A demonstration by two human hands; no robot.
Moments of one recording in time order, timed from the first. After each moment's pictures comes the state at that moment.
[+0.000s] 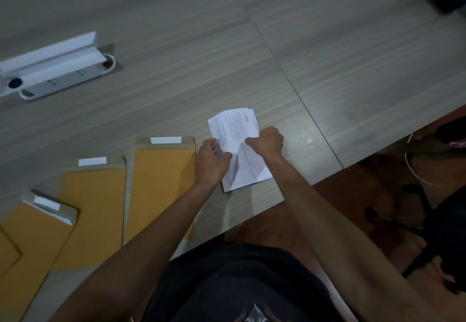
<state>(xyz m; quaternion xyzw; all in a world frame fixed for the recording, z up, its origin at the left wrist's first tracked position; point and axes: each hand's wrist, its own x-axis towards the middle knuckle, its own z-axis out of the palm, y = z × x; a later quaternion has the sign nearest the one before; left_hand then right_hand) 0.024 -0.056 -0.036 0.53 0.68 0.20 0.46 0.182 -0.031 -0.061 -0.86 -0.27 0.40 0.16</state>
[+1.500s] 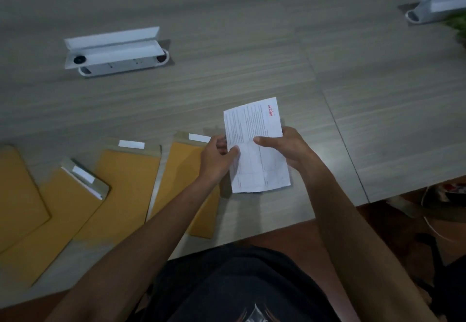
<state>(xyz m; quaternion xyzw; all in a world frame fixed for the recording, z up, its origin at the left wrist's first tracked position) -0.041 -0.032 -0.026 0.45 0.68 0.29 0.50 0.150 -0.012 0.009 -0.65 -0.39 0.59 0.27</state>
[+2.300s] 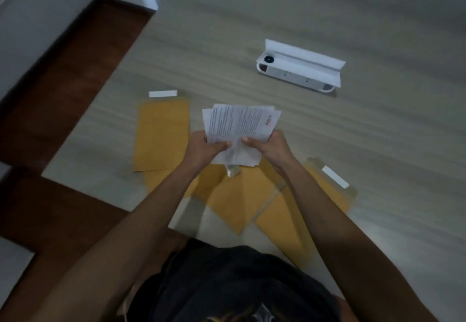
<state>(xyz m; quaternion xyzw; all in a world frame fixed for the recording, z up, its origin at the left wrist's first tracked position) -0.381 -0.094 0.021 0.28 0.76 0.43 0.40 -0.217 0.006 0.010 -0.47 -0.53 0.68 0.20</state>
